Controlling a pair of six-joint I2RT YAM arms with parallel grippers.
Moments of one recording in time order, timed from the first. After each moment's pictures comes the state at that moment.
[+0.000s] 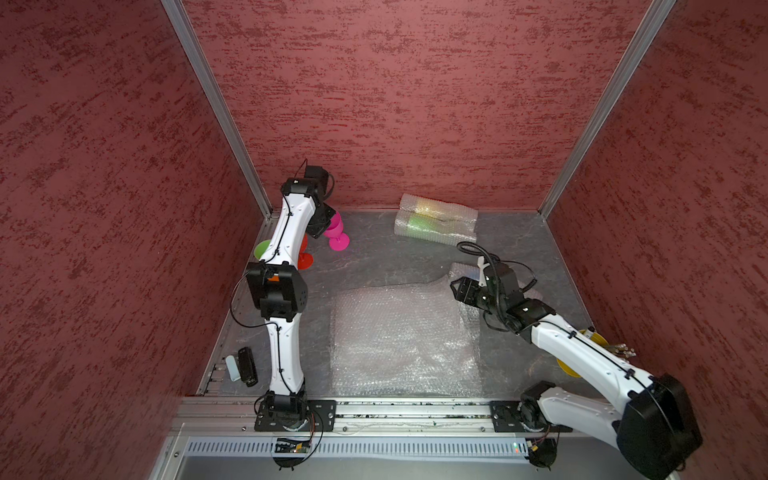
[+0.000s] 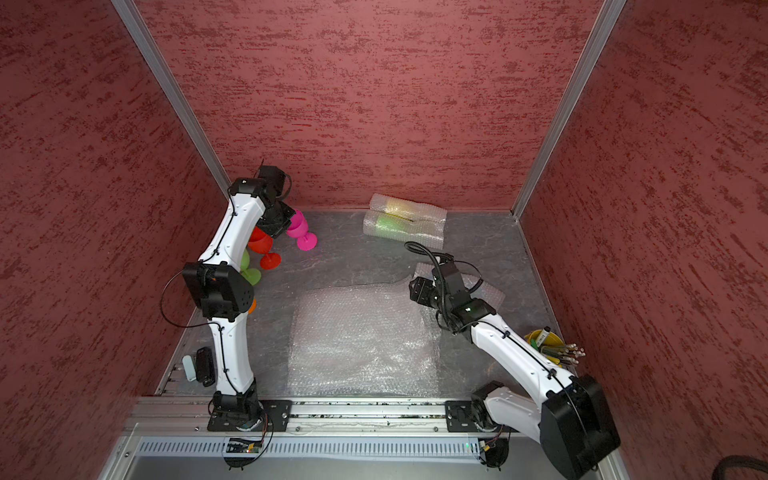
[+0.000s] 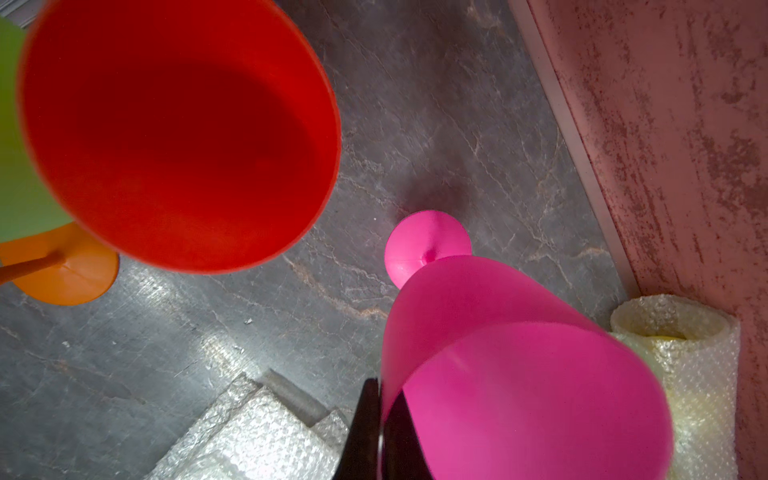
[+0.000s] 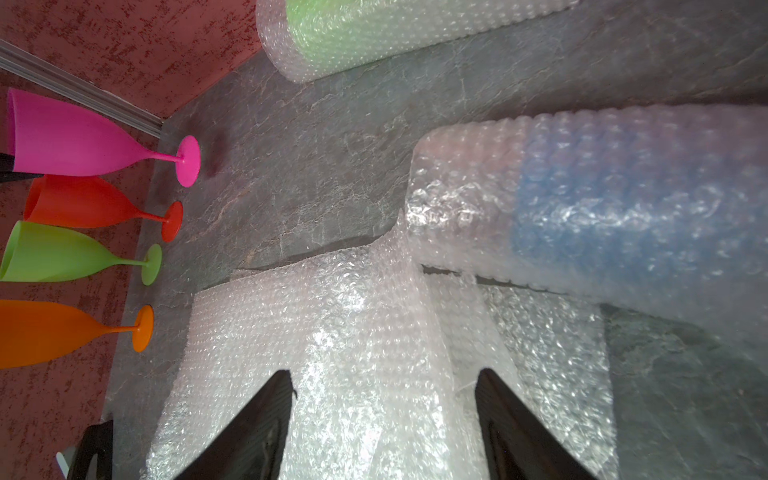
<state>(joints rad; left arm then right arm) -0.08 2.19 2.34 -1.37 -0.13 -1.05 0.47 1.13 0.70 -0.26 -0.05 0.72</state>
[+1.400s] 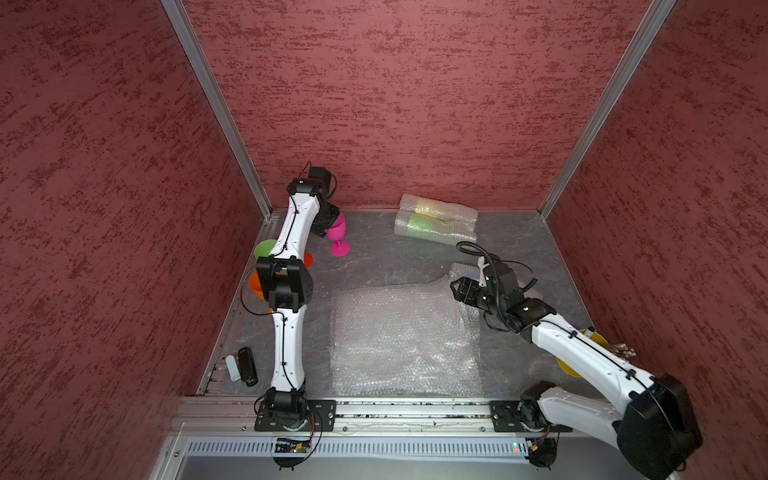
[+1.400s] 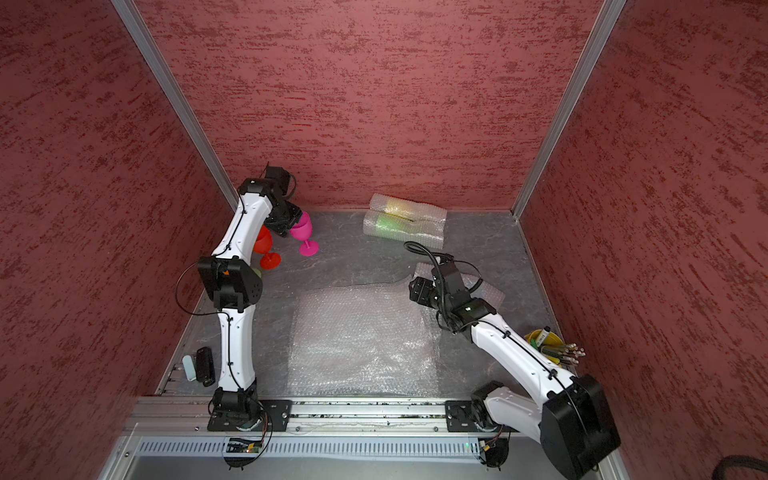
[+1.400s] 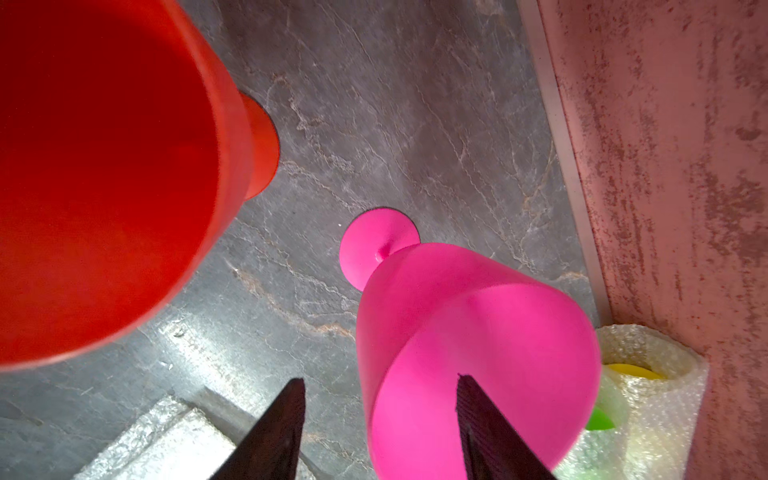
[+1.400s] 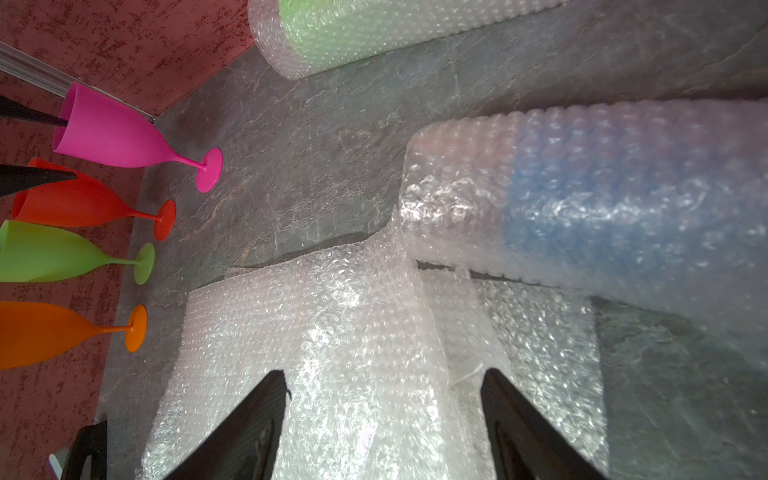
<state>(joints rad) -0.07 2.30 2.47 -1.37 -0.07 -1.14 0.47 1.12 0.73 -0.30 -0.02 0.71</state>
